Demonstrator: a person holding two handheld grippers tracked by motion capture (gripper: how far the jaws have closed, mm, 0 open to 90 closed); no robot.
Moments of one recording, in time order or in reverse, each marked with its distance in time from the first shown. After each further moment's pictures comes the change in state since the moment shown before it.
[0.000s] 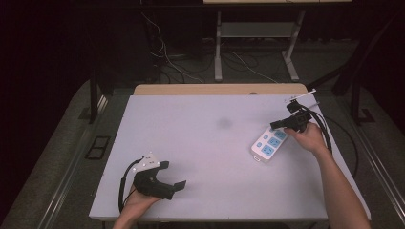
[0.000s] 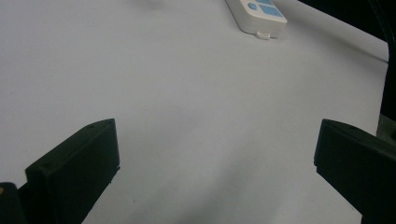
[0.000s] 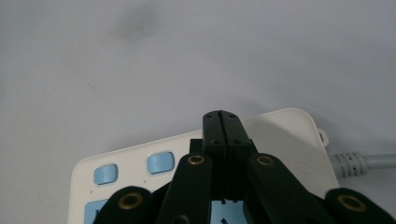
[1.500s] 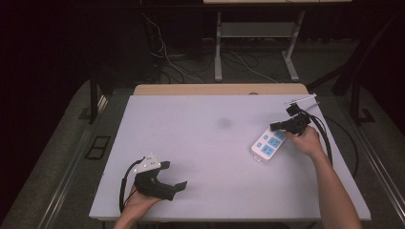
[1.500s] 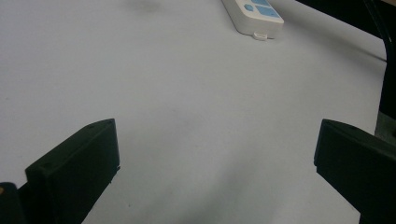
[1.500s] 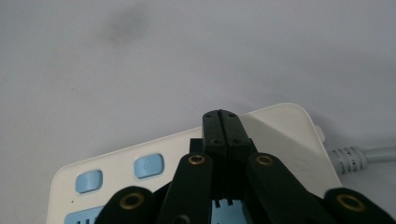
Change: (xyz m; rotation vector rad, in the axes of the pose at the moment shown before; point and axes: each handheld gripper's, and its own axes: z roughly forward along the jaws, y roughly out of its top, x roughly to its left) left arm -0.004 0.001 0.001 -0.006 -0.001 0.014; right arm 0.001 -0.012 0.006 -0.061 -0.041 0.013
